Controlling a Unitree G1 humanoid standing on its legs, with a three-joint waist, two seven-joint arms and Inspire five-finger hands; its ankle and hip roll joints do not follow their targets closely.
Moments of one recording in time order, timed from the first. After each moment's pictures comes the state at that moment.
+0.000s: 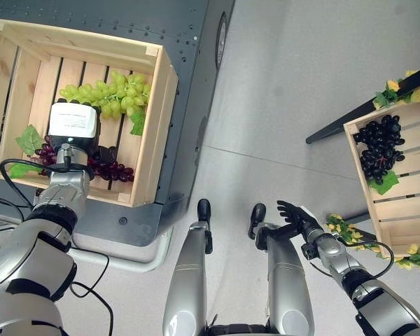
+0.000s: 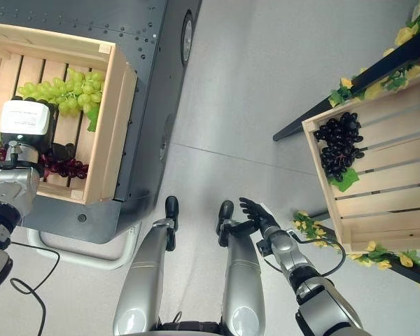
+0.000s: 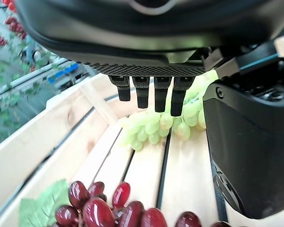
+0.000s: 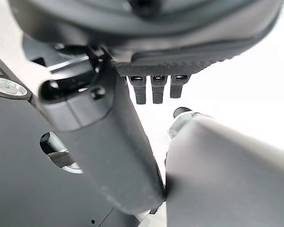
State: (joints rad) left arm -0.87 0.89 -0.70 1.02 0.69 0.16 0.50; right arm -0.45 -0.42 0.50 1.03 0.33 -0.21 0.06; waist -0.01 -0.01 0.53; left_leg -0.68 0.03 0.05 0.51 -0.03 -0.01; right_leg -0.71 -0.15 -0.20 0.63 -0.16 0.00
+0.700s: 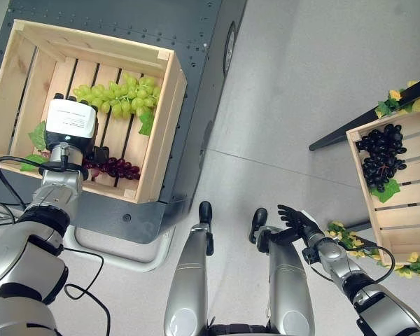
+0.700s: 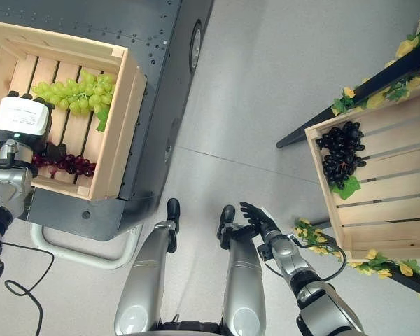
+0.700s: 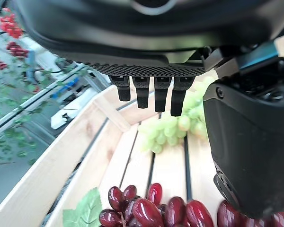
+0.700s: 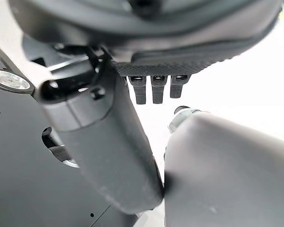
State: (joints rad) left arm -0.82 0.95 -0.69 0.94 0.82 0.12 0.47; right arm -0.42 -0.42 0.49 1.03 0.32 -0.21 0.06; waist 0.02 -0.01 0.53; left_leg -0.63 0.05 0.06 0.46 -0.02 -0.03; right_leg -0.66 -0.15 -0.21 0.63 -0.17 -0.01
